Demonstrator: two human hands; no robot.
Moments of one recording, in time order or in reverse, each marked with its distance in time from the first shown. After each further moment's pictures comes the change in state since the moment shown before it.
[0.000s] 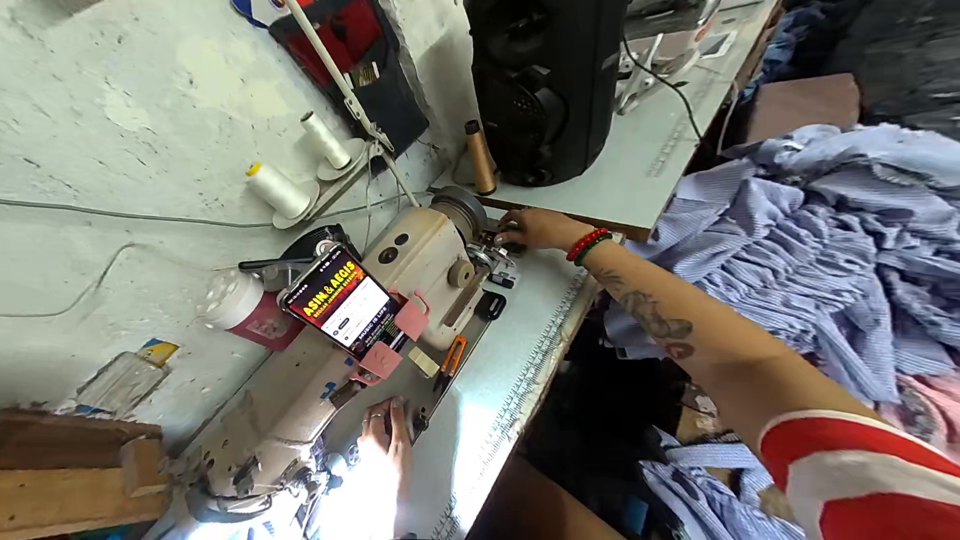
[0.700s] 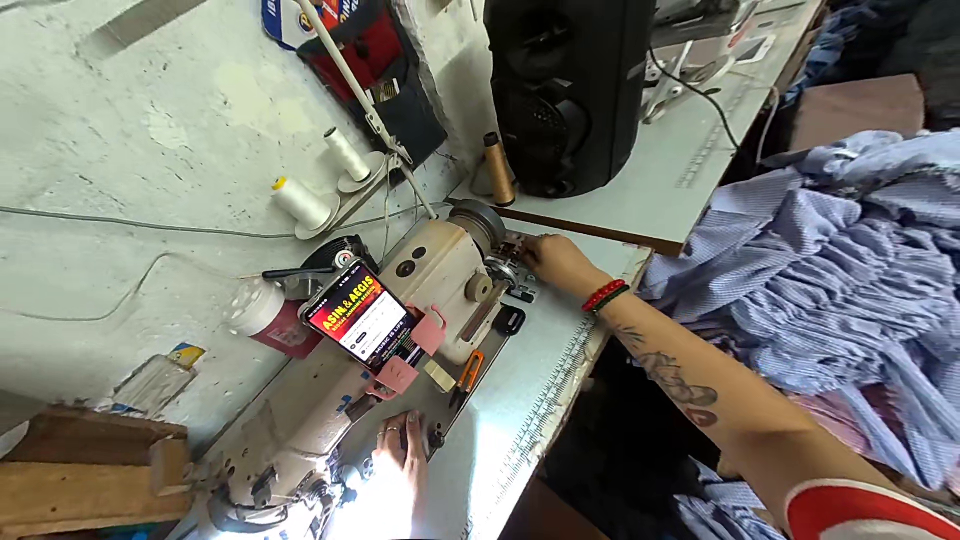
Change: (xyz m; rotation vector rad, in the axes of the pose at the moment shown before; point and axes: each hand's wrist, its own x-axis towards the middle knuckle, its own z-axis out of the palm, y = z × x) left_hand 0.003 0.012 -0.008 0.026 -0.115 -0.075; right_hand -0.023 -0.022 0.041 0.043 0.381 -0.128
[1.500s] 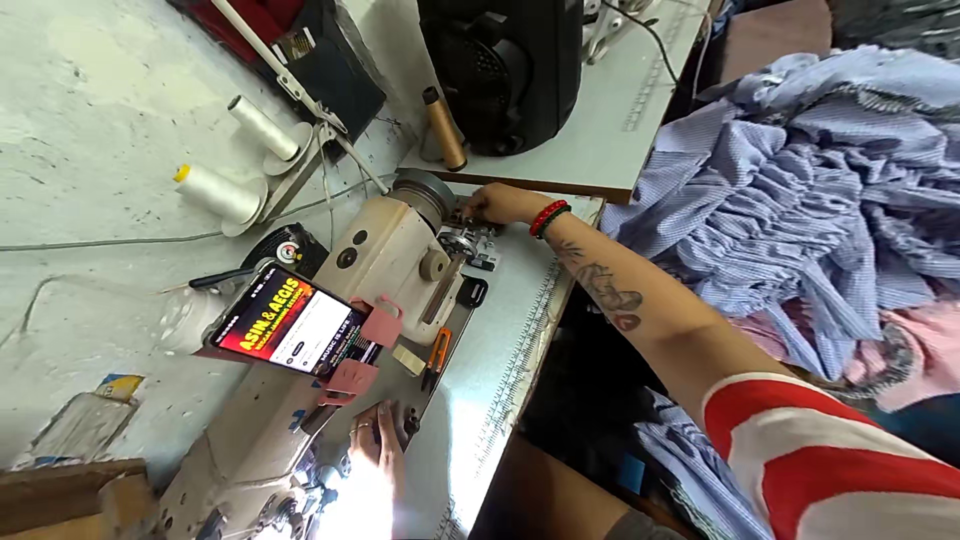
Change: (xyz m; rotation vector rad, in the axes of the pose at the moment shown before) left_hand 0.002 -0.013 0.007 -0.076 0.095 0.058; right_hand 0.057 0.026 -0.011 0.190 -0.384 -0.031
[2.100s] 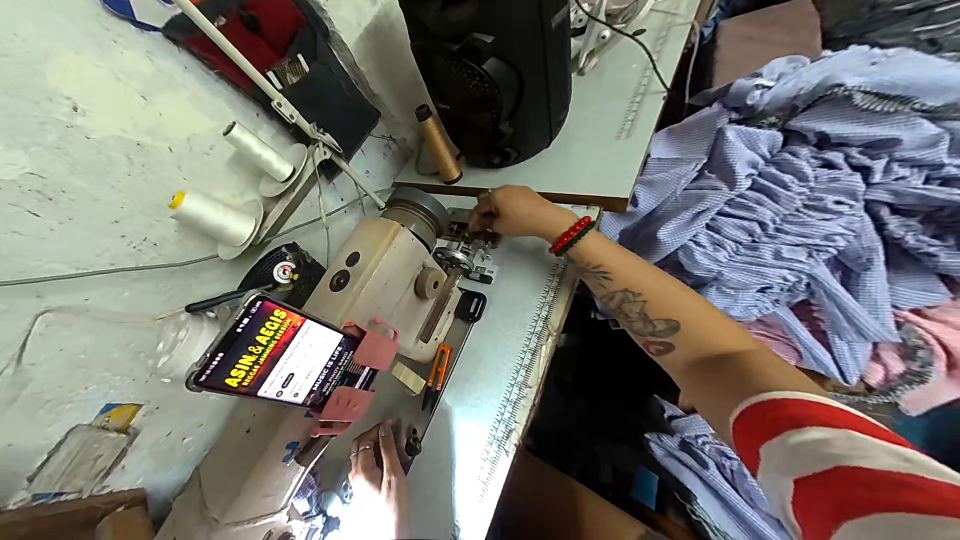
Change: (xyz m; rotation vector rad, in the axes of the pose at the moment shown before) left_hand -0.001 0.001 0.000 -0.010 -0.027 -0.015; right_hand -0.028 -0.010 -0.016 -0.174 0.131 -0.021
